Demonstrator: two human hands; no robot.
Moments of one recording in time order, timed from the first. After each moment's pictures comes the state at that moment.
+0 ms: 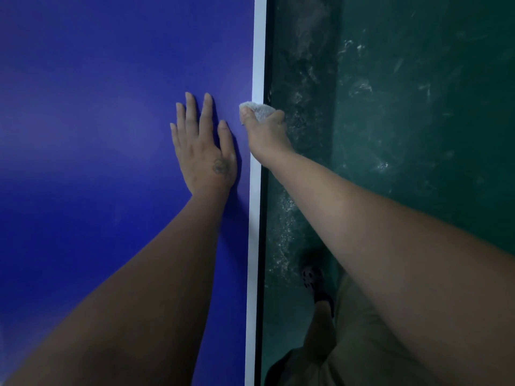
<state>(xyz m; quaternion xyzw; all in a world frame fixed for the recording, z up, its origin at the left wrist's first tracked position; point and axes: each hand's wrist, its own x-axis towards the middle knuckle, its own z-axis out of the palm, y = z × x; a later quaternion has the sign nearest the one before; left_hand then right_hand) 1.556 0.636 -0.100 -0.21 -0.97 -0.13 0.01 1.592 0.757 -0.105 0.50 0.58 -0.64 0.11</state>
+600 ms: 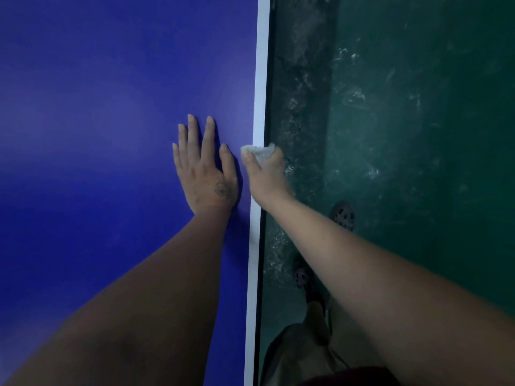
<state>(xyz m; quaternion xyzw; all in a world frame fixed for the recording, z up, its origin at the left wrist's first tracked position) 1.554 0.637 -0.096 -0.21 -0.97 -0.13 0.02 1.618 0.734 -0.087 0.49 0.56 -0.66 0.12</state>
